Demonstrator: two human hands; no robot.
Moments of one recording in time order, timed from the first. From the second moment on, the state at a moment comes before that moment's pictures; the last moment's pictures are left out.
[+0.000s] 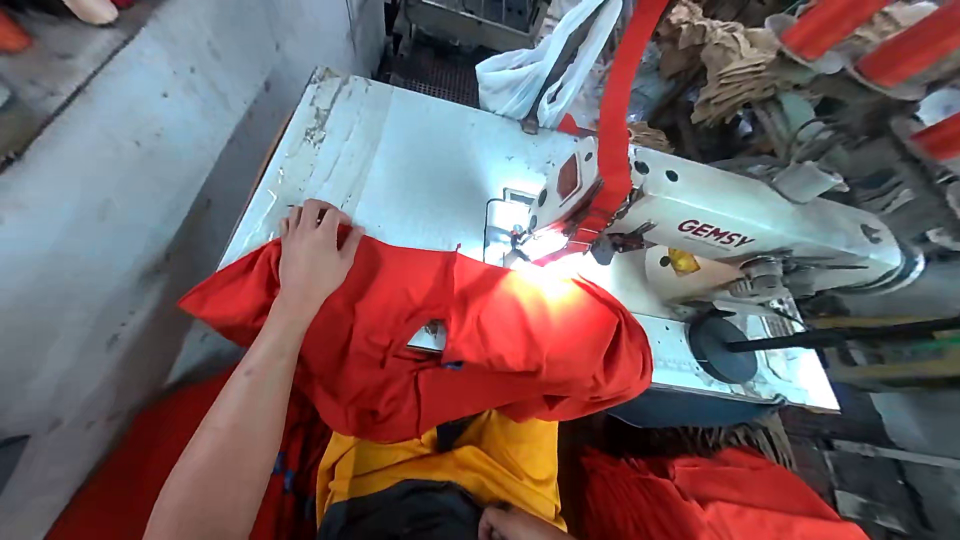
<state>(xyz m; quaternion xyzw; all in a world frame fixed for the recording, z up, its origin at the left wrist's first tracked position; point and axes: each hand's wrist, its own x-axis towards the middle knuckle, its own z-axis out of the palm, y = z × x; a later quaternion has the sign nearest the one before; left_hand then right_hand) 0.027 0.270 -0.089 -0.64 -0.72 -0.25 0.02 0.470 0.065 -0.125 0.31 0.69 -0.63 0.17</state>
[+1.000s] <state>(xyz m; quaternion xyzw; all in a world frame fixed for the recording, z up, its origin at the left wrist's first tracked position) 0.241 0.274 -0.083 -0.82 -0.53 -0.12 -0.16 0.481 0.253 -0.029 0.71 0.69 -0.09 -0.11</state>
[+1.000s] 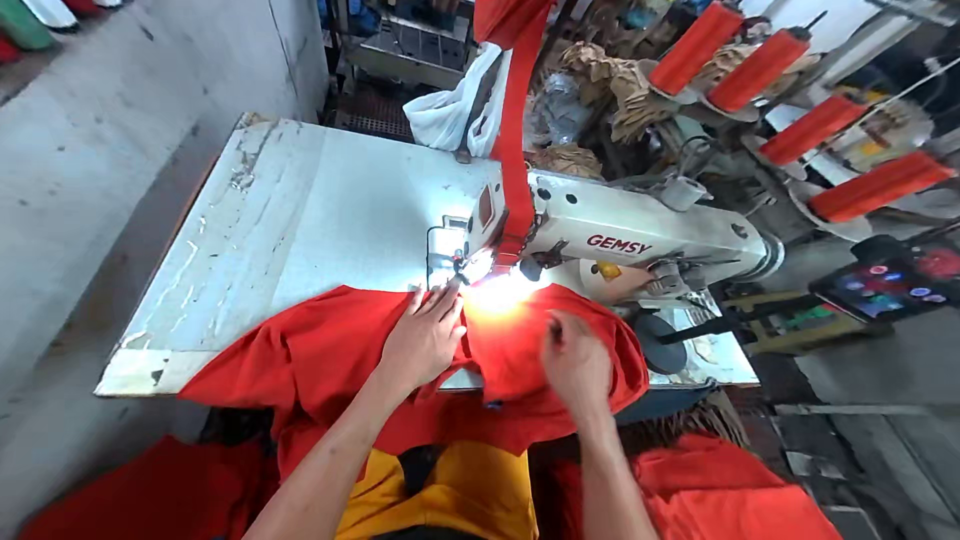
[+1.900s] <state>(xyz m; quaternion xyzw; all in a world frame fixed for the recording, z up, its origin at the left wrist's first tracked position) 0.225 0.365 -0.082 -0.84 -0.50 -0.17 -0.10 0.387 0.278 -0.053 0.63 0.76 -0.12 -0.08</state>
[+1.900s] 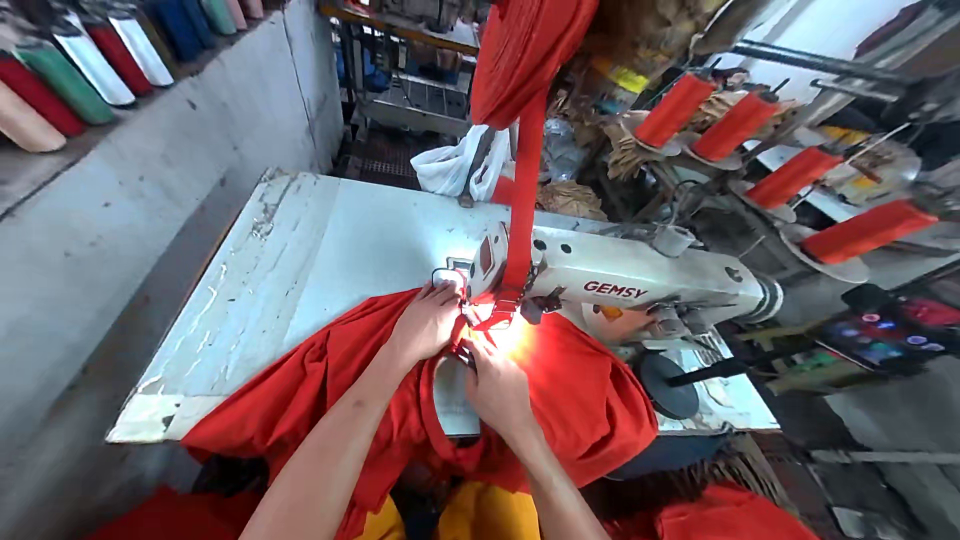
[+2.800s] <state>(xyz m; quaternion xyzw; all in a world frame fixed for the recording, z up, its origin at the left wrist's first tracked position) 0.258 0.281 -0.080 -0.76 -0.62 -0.19 -0.08 0.416 0.302 -0.082 0.55 0.81 0.00 -0.20</state>
